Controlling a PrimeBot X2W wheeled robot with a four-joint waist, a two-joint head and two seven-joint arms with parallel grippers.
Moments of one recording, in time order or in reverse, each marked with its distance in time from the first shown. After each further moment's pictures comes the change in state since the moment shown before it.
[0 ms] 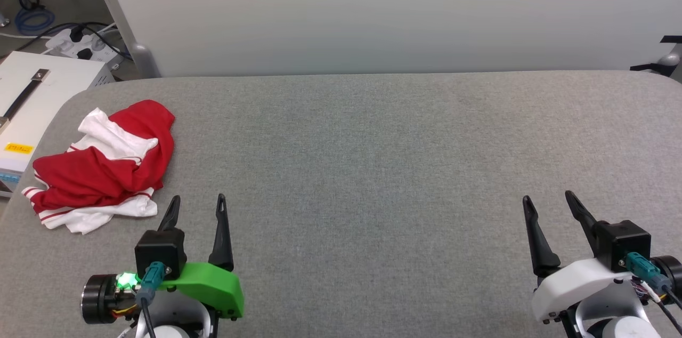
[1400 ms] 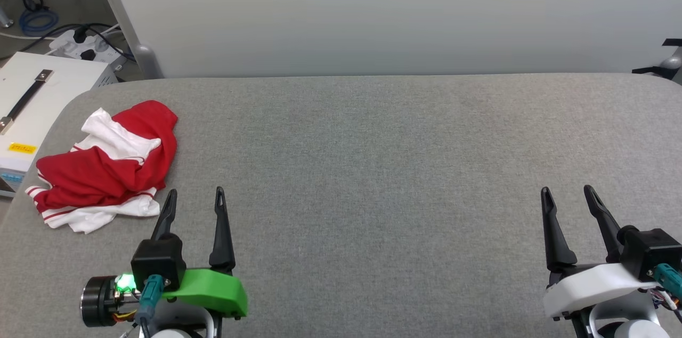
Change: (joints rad) left arm 0.017 0.000 -0.025 -0.037 -0.014 0.047 -0.095; right arm 0.011 0.000 -0.029 -0.015 0.085 0.000 -0.095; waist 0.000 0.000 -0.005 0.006
